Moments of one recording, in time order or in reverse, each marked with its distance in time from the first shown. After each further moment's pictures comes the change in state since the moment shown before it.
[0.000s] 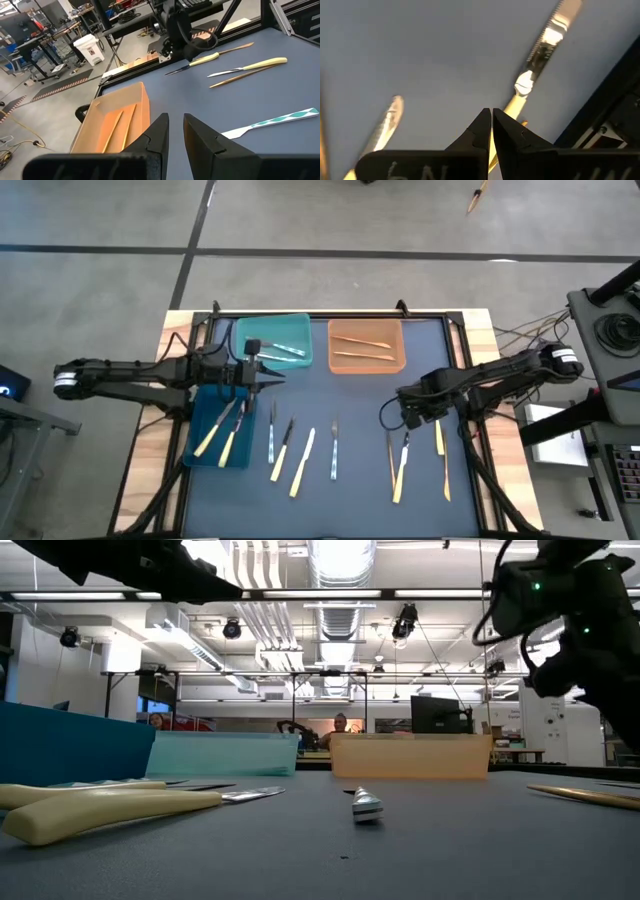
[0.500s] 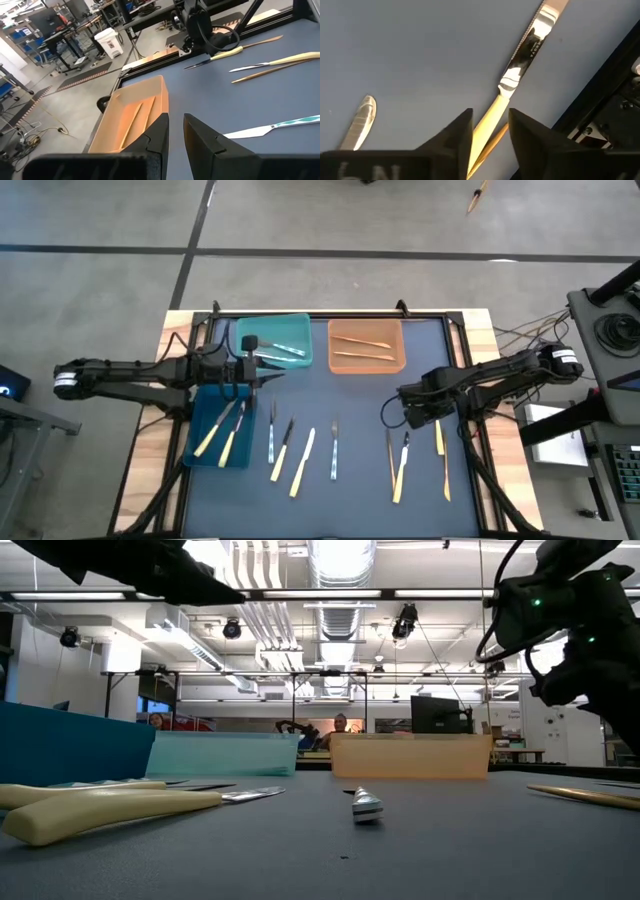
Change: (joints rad) left arm 0.000 0.000 -0.002 0.013 -0.111 0.003; right arm -0.034 0.003 -0.034 -0.025 -0.022 -0.067
